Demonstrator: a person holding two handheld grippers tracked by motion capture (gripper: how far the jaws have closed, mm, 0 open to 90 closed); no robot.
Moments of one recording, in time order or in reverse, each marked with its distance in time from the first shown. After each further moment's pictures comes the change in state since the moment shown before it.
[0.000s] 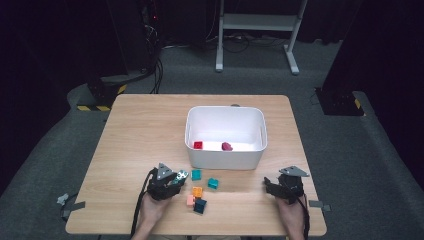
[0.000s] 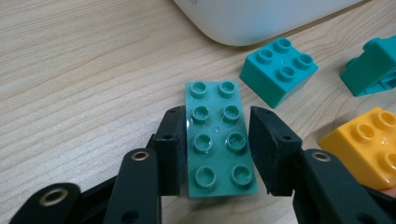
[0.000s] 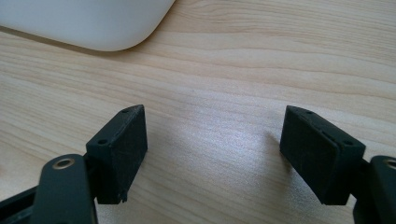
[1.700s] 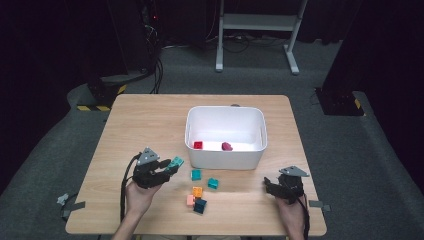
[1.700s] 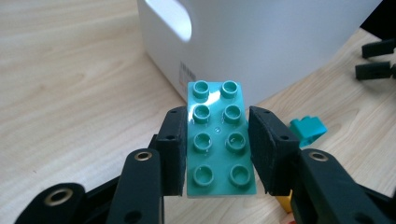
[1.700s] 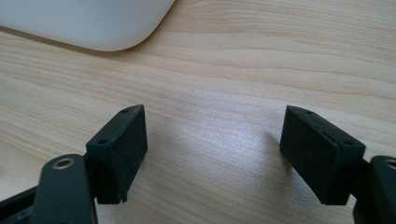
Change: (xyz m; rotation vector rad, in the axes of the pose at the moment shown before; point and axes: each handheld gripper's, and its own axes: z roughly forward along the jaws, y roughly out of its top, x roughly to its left) left arm 0.019 0.057 -0.065 -0.097 -0.103 -0.017; right arm 0.000 0.000 0.000 0.000 0.000 0.000
